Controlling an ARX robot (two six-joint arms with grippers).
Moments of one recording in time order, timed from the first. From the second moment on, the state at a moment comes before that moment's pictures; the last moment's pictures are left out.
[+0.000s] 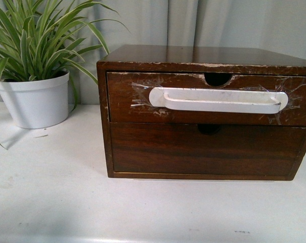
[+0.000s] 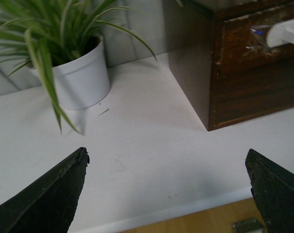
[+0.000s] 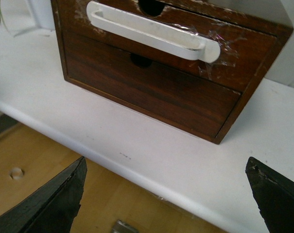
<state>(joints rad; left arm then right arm) -0.24 0.53 0.30 0.08 -0.10 0.21 -0.01 0.50 0.33 -0.13 -0.44 -0.41</state>
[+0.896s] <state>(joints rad) -0.46 1.47 1.24 -0.57 0.41 1.00 -0.01 1.23 1.00 -0.48 -0.57 -0.94</state>
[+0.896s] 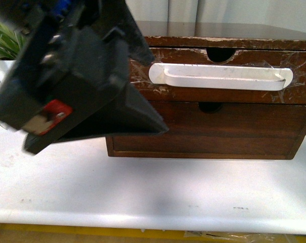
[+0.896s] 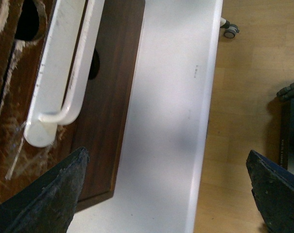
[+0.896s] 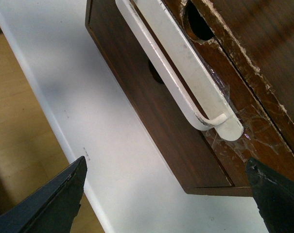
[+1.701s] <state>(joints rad) -0.46 1.81 1.56 -0.64 0.35 1.10 0.12 1.42 1.08 -0.41 -0.53 -1.01</state>
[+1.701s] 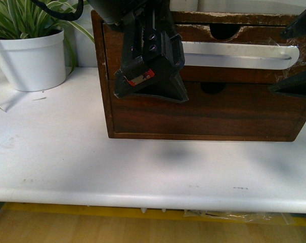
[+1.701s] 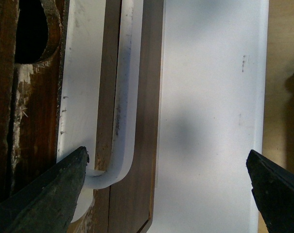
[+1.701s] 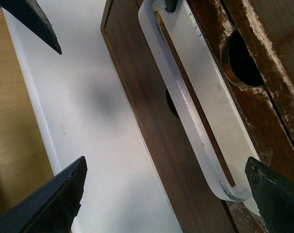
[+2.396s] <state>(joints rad) -0.48 1.84 1.62 -0.78 0.39 1.14 0.14 1.50 1.13 -0.42 -0.51 -1.01</state>
